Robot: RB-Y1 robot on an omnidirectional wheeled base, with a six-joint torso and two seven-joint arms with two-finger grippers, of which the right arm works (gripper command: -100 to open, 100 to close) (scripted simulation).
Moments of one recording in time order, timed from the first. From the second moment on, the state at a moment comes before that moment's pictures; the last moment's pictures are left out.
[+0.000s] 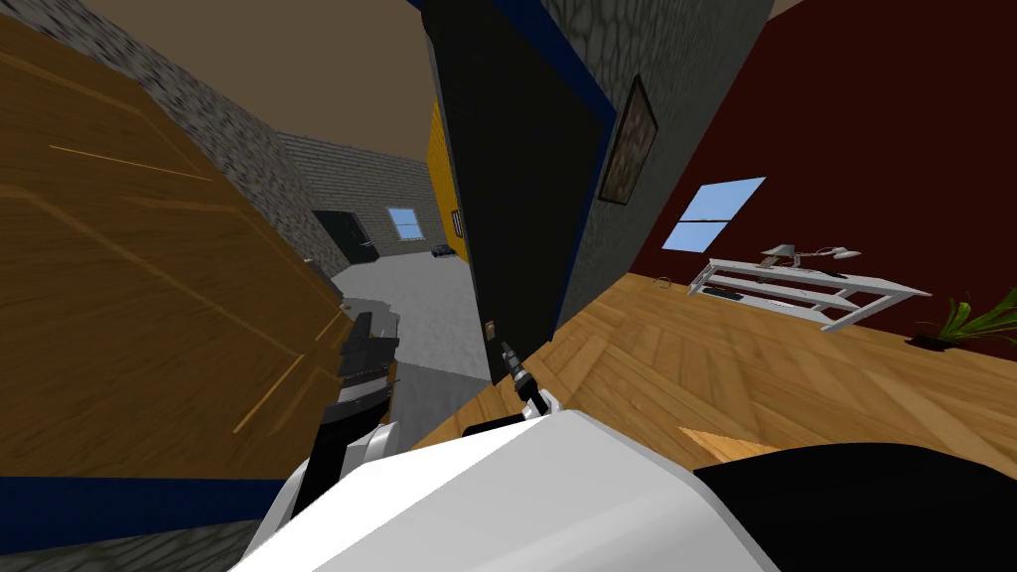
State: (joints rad) arm -0.05 0.00 0.32 -0.81 0.11 -0.75 -0.09
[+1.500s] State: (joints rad) arm -0.09 0.01 0.30 -0.72 0.10 -0.78 -0.07
